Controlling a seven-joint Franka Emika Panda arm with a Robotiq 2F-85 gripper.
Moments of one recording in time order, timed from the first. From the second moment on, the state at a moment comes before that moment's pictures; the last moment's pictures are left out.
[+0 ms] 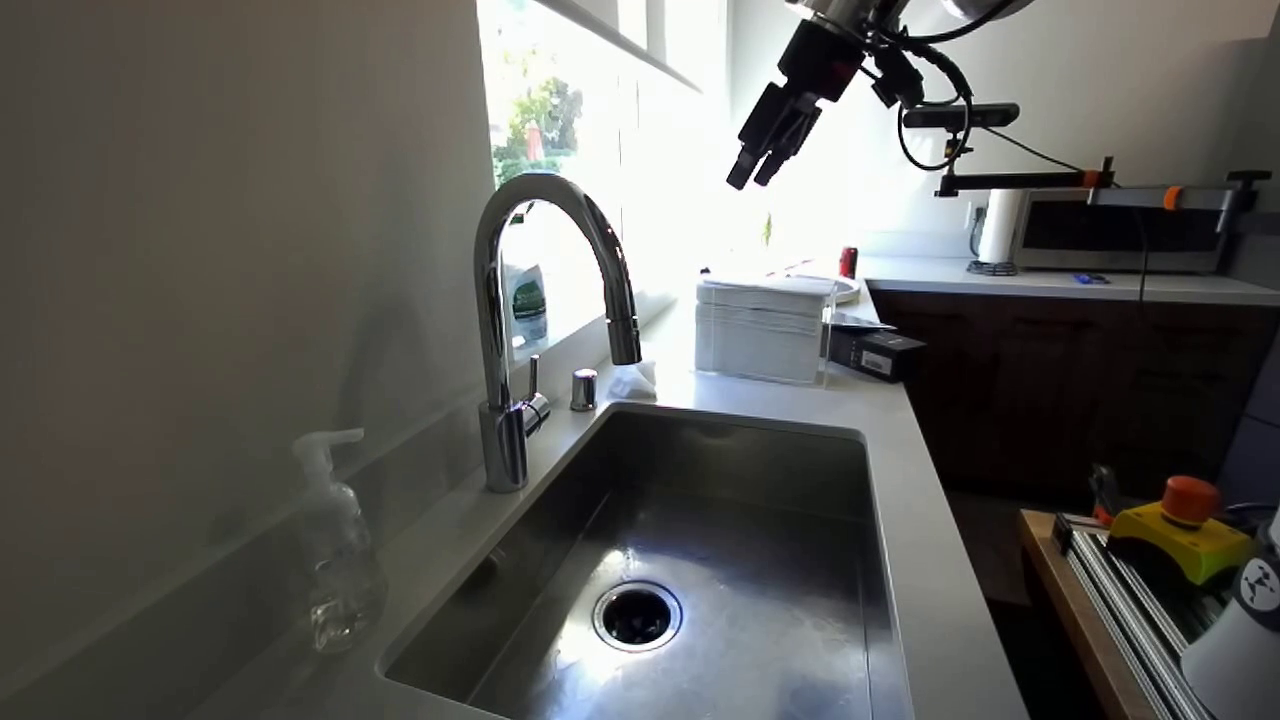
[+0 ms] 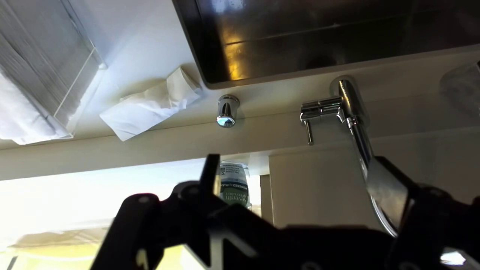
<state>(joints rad) -0.13 -0.53 -0.26 -2.47 -0.03 2.49 -0.23</state>
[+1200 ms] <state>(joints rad) -0.37 -0.21 -0.36 -2.21 -0.14 2.46 -0.17</state>
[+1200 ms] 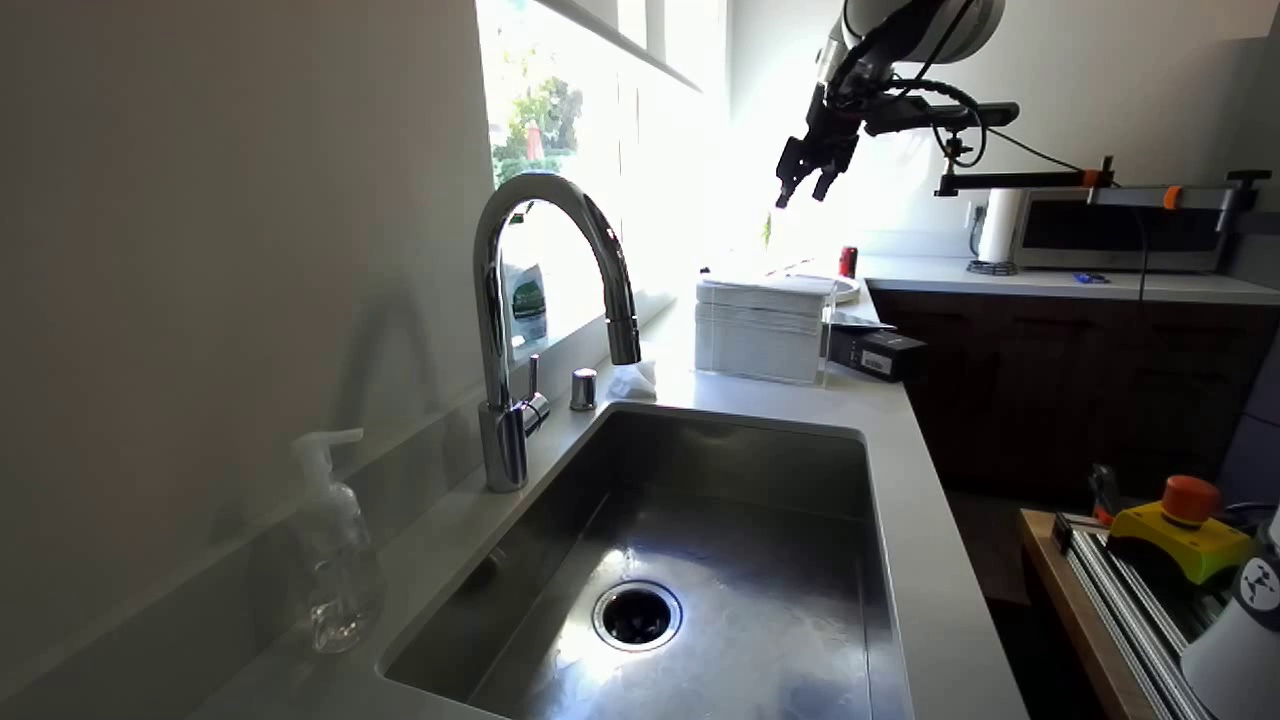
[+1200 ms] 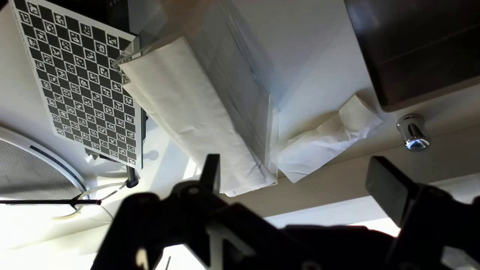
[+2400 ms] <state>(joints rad) -0.41 0.09 -0.45 -1.92 0.13 2.33 -0.53</state>
